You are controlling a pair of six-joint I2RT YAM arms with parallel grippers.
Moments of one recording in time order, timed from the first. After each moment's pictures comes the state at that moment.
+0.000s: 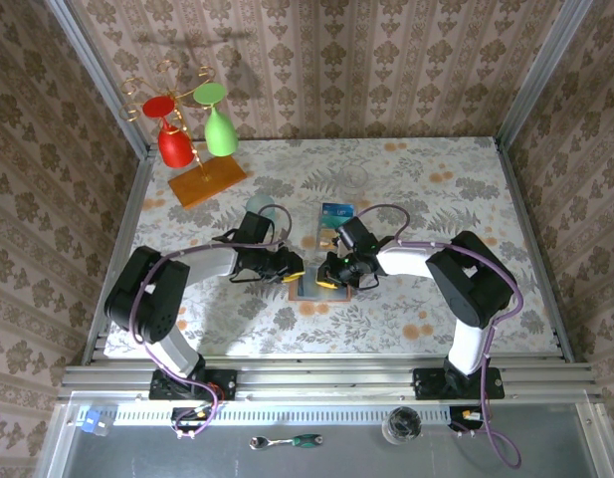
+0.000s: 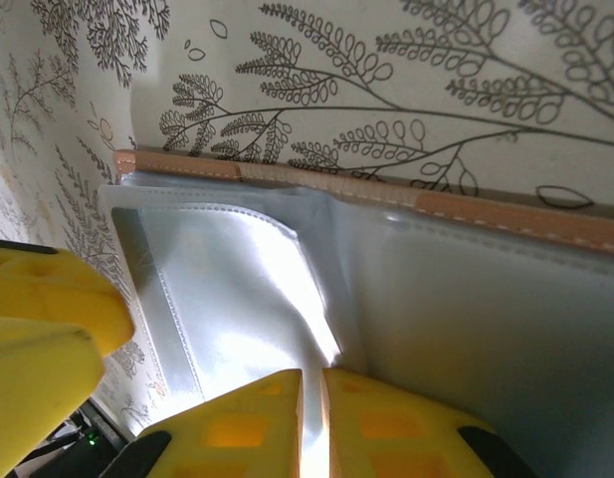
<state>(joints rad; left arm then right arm) -0.53 1.66 0.81 -0.18 0.65 -0.77 0.60 1.82 0.93 -0.14 -0.49 0.90</state>
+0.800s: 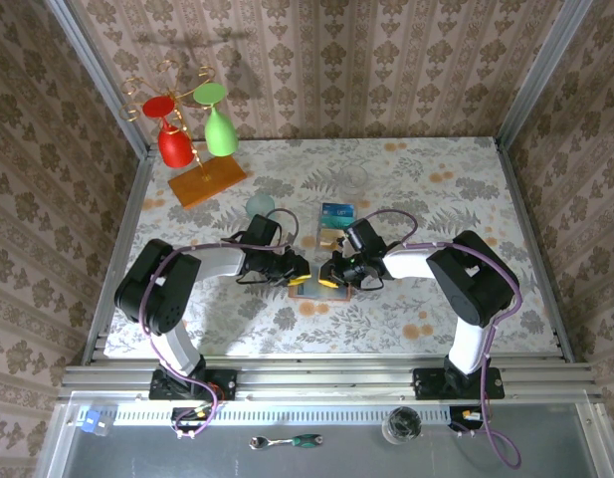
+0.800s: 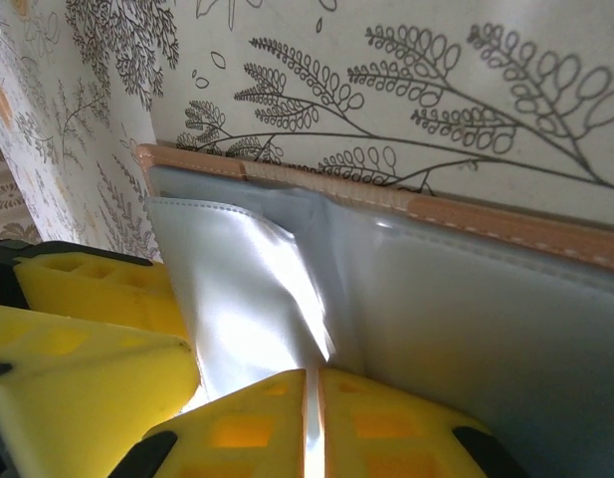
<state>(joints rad) -0.57 1.72 0.81 -0.12 0.67 -0.81 0.57 1.82 0.85 0.02 -0.57 0.96</state>
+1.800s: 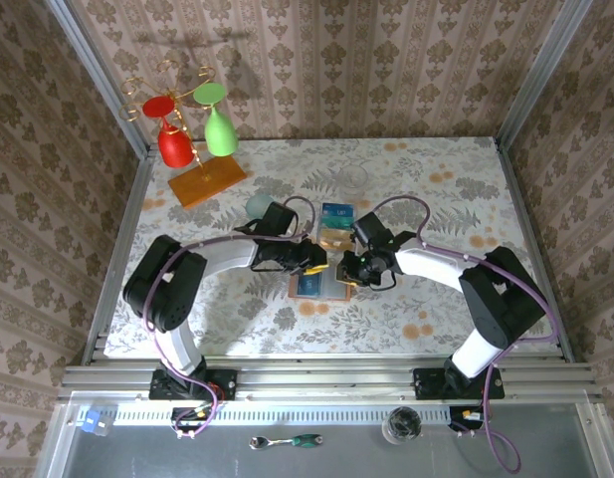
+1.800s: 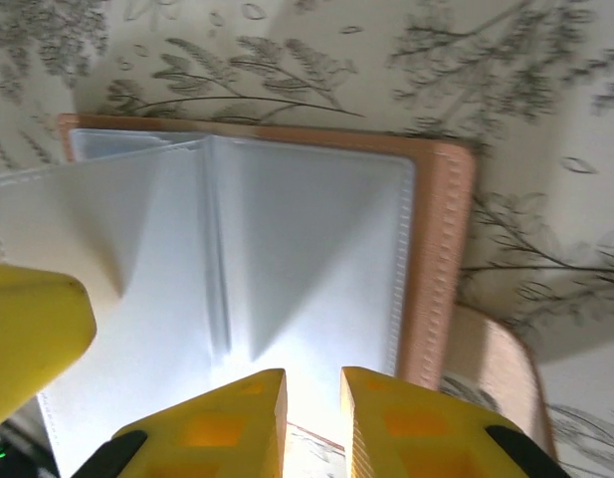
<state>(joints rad) -0.65 1.78 0.98 -0.15 0.70 -0.83 0.56 1.62 0.91 -0.43 -0.31 0.75</state>
